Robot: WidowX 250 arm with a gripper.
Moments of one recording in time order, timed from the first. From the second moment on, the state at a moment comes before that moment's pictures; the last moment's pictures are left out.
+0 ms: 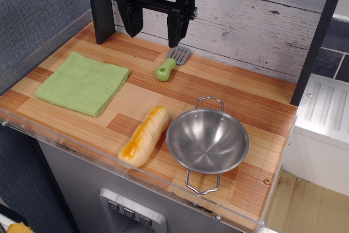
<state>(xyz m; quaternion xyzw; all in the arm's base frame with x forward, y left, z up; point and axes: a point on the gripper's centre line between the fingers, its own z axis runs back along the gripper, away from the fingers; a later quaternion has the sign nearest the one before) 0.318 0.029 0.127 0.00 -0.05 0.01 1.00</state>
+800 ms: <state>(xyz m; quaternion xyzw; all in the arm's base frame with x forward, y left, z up) 0.354 0.062 0.073 0.00 -0.02 0.07 1.00</state>
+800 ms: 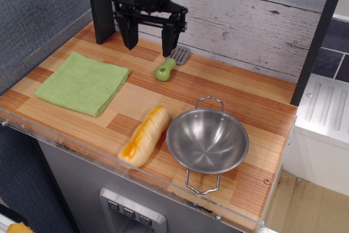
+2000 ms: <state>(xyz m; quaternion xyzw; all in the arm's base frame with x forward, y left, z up) 0.375 0.063 0.008 0.00 -0.03 0.09 0.99</state>
